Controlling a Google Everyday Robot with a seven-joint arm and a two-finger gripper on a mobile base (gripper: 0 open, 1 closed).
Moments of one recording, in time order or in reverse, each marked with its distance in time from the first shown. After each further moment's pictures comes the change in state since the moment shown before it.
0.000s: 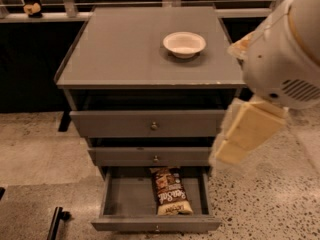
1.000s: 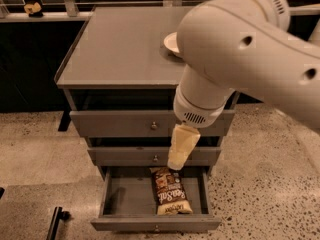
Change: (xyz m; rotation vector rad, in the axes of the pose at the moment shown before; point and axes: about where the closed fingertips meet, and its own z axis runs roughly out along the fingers) arm -0.002 -0.008 0.172 -0.098 0.197 0.012
